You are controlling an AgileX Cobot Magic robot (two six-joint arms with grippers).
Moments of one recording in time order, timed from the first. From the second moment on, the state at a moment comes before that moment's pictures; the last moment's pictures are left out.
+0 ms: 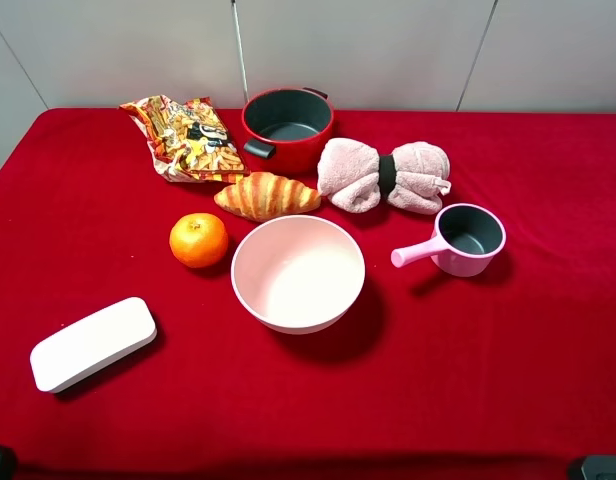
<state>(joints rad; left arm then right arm) 0.03 0.60 -0.74 -0.07 1.09 0.32 -0.04 -0.01 -0.50 -0.01 1.02 0.00</state>
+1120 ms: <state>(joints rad) -0.34 1.06 -0.75 0.02 1.11 0.31 -0.04 -0.01 -0.50 -0.01 1.02 0.00</state>
